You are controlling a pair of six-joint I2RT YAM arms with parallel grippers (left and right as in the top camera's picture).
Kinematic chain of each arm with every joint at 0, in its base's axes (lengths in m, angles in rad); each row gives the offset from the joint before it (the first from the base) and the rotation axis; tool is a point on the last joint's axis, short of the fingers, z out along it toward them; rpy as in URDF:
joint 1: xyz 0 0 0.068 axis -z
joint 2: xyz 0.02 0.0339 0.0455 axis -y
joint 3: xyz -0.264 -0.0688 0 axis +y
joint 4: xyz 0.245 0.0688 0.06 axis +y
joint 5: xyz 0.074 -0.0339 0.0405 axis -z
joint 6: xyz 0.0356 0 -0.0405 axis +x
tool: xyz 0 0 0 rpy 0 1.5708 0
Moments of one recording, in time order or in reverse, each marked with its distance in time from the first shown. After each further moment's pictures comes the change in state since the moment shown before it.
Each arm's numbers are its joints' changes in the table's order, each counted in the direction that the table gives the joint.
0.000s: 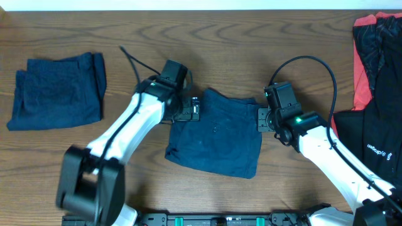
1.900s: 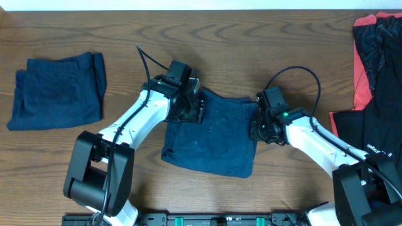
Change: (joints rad) left arm 0.007 -0.074 0.005 -0.102 0.157 0.161; right arm 0.000 -0.194 0.018 0.011 -0.221 0.157
